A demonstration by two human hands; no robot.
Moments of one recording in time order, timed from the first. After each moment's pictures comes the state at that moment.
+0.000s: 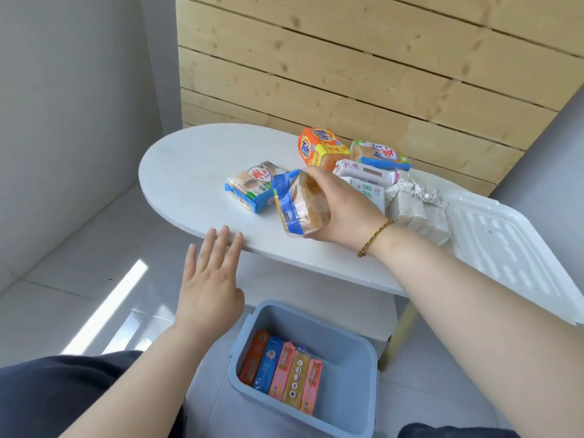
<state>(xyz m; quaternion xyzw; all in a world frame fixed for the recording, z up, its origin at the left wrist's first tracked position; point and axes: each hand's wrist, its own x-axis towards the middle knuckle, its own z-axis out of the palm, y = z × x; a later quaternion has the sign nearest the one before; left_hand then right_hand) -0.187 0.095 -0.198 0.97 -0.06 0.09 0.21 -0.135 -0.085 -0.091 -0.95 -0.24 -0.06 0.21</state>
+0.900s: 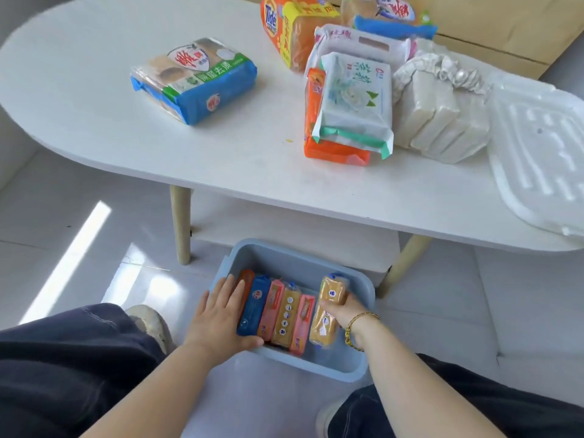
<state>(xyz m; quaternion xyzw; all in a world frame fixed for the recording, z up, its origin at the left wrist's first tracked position) -0.215 0.051 -0.367 0.95 -0.12 -0.25 0.13 -0.225 -0.169 -0.358 -0.72 0.40 0.28 0.49</state>
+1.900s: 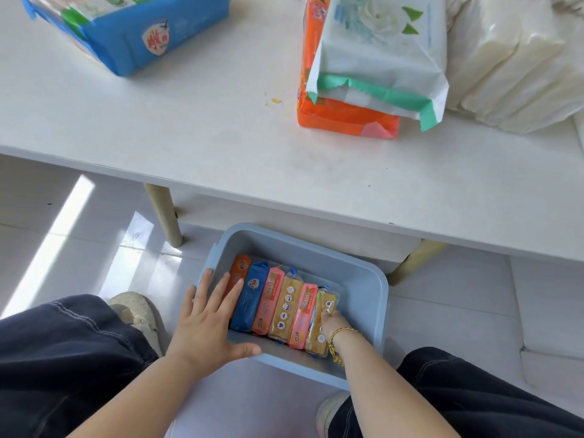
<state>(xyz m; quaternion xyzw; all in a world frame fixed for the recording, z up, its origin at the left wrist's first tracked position) -0.214 0.051 -0.398 0.94 -0.16 -0.29 0.04 -0.223 -0.162 -0.445 -0.71 0.42 0.42 0.38</state>
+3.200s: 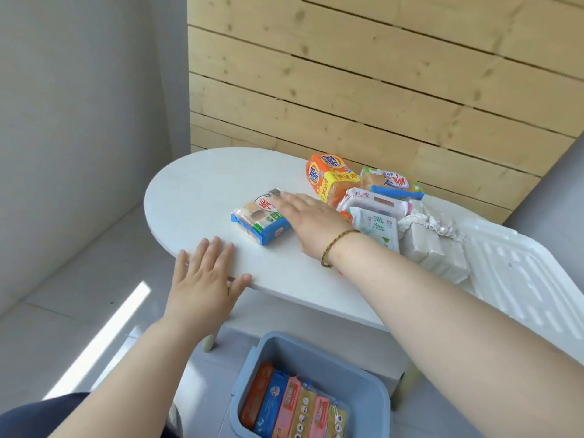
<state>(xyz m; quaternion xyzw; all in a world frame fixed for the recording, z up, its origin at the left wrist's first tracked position) -0.138 0.114 -0.183 0.98 -0.03 0.03 0.18 -0.075 -0.052 -0.103 -0.97 -0.23 0.00 -0.05</state>
